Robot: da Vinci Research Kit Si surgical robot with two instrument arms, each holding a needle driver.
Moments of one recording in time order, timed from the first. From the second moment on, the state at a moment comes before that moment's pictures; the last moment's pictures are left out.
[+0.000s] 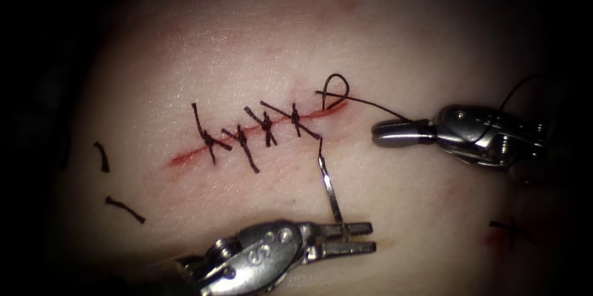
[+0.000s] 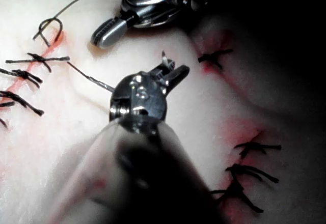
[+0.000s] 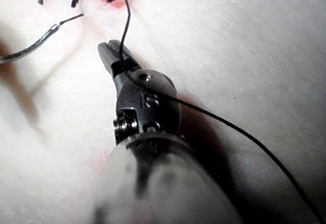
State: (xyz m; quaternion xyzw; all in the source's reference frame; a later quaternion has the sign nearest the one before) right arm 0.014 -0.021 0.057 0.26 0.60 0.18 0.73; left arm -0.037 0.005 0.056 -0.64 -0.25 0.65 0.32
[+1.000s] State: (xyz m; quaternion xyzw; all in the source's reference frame) right arm 0.021 -0.023 0.053 0.06 0.60 0.03 0.80; left arm -0.033 -0.001 0.040 -0.68 -0.23 0.66 0.24
